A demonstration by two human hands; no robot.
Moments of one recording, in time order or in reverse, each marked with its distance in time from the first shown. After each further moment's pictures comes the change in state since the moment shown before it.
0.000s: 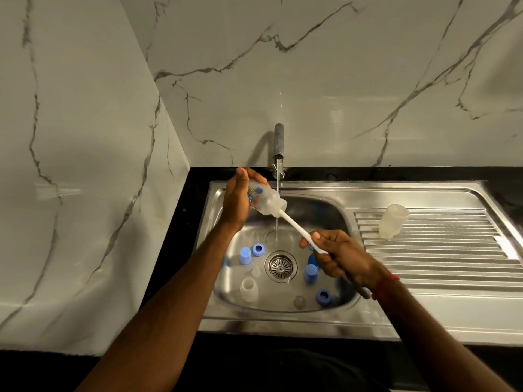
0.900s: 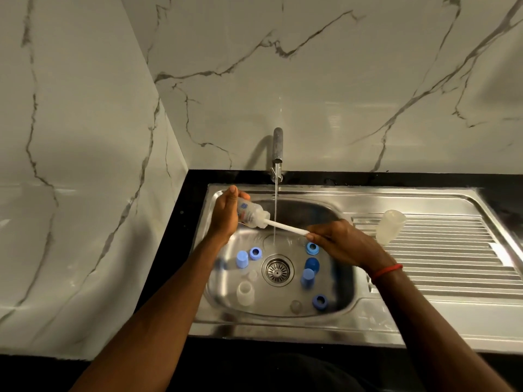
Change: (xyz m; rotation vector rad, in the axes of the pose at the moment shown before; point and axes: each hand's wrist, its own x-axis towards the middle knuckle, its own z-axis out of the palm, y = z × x) left_hand -0.006 -0.035 -0.029 0.303 0.178 -0.161; right_hand 0.018 -0.032 -0.022 -1.256 0.099 -0.378
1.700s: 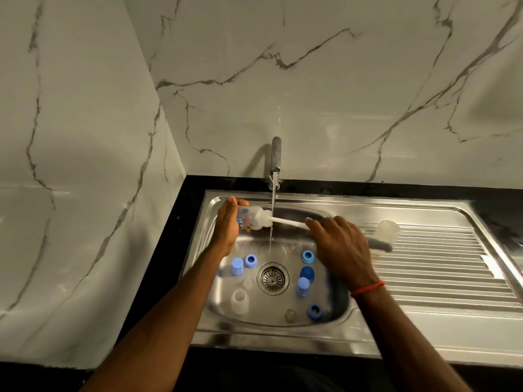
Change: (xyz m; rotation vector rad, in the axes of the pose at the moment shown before) left_hand -0.012 -0.002 0.010 -0.197 -0.034 -0.112; right_hand -0.003 -0.009 0.018 -0.709 0.478 -0.041
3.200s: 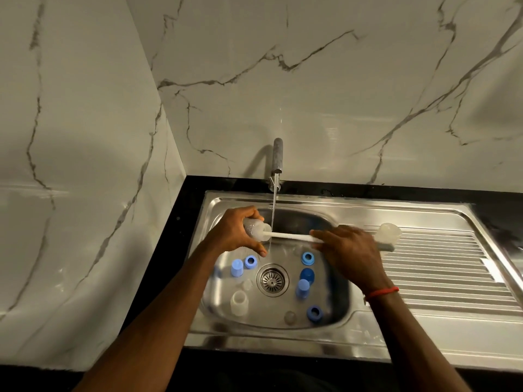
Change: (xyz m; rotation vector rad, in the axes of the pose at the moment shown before) left_hand 0.004 0.015 -0.019 0.695 -0.470 0.287; right_hand -0.008 0.020 -0.002 0.166 0.006 -0.059
